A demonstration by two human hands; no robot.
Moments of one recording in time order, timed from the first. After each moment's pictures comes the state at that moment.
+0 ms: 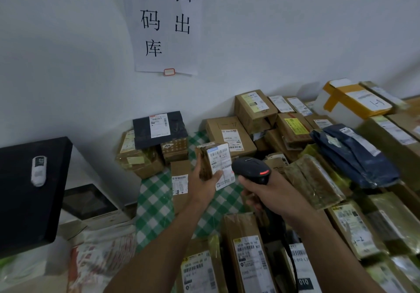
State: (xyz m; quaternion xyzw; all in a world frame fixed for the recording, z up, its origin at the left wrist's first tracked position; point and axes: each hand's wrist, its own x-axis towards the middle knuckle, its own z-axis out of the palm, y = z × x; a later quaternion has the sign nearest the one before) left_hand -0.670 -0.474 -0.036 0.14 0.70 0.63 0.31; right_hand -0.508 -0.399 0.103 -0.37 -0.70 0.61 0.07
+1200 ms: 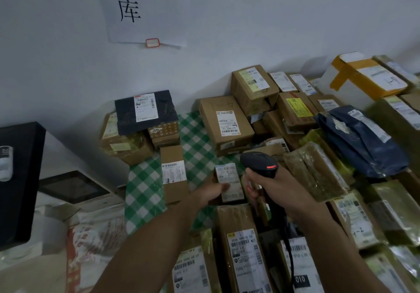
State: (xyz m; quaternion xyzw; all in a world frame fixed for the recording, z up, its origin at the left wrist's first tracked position) left_hand -0.660 -0.433 -0.111 0.13 0.69 0.41 0.58; right_hand -0.501 -0.350 0.048 -0.41 -0.66 0.62 0.03
